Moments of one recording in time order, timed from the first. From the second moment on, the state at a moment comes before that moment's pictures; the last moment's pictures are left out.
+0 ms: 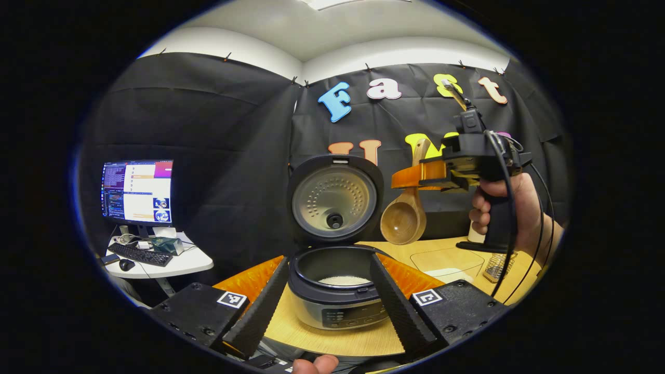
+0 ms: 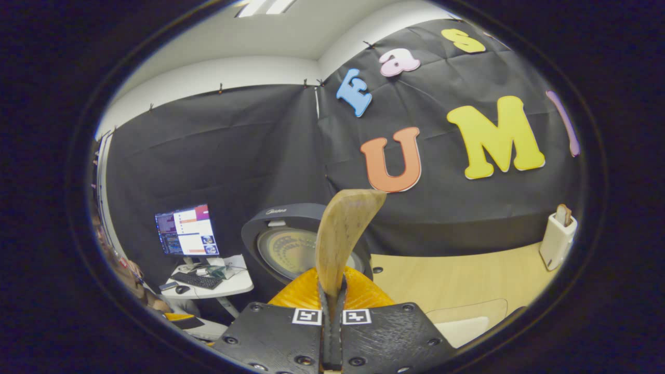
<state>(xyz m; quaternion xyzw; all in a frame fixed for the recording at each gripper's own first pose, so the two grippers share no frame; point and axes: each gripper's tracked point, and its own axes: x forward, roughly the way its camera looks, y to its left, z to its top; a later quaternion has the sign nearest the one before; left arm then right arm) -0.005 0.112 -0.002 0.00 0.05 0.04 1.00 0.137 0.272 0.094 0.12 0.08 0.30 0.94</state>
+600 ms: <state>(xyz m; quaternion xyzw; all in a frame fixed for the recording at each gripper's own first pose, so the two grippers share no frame) -0.004 0.053 0.008 0.00 0.02 -0.01 1.00 0.126 0.053 0.095 0.18 0.06 0.16 0.97</state>
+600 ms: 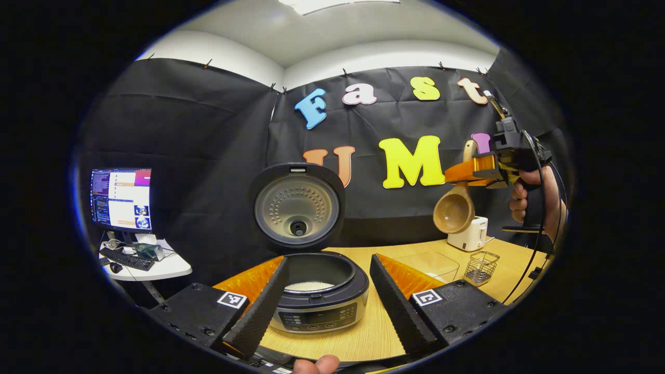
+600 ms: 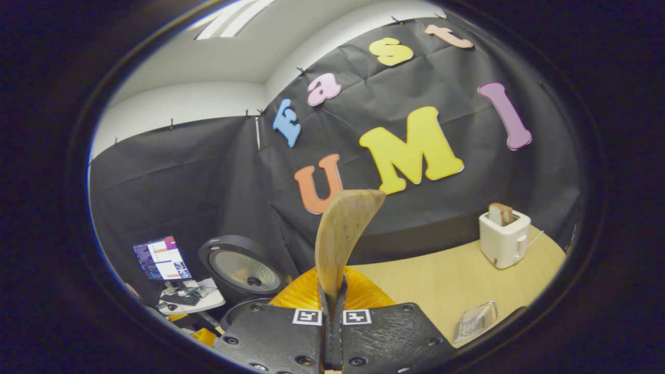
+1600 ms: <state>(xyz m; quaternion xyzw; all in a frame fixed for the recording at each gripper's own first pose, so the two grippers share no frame) -0.003 0.042 0.006 -0.01 0.02 -0.02 1.00 0.173 -0.127 -0.029 0.12 0.08 -0.06 0.99</state>
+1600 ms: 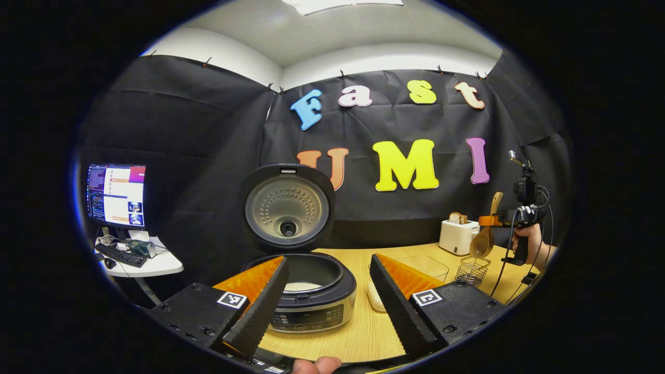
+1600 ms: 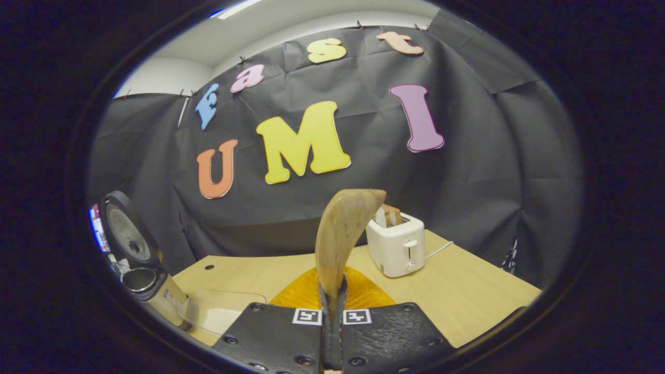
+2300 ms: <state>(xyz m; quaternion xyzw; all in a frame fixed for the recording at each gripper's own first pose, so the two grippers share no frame) -0.002 0.038 0.003 -0.02 0.03 -0.03 1.00 0.180 -0.125 -0.090 0.11 0.10 -0.06 0.99</state>
